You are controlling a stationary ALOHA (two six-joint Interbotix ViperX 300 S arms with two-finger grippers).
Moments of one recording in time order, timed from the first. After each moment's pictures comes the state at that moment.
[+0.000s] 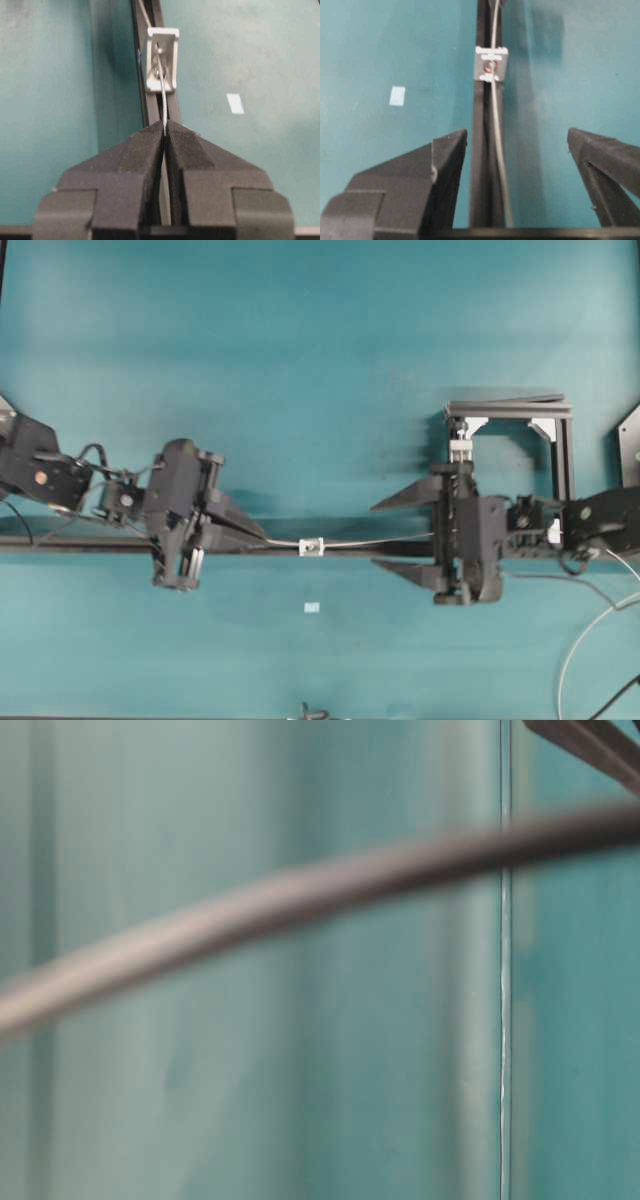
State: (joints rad) left arm -0.27 0.12 1.00 -0.06 -0.72 -0.17; right arm 0.42 0.10 0.96 0.62 -0.72 -0.16
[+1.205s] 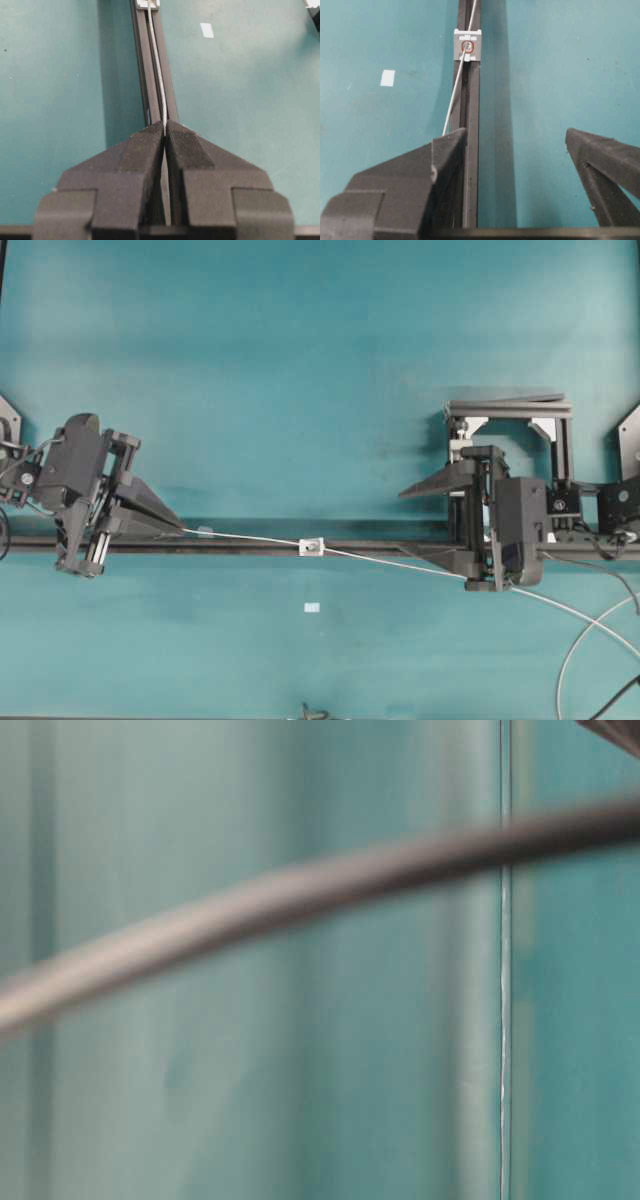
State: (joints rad) left arm -0.31 -0.26 1.25 -0.06 -0.53 -0.21; right arm 0.42 -0.01 1.06 0.62 -0.73 -0.16
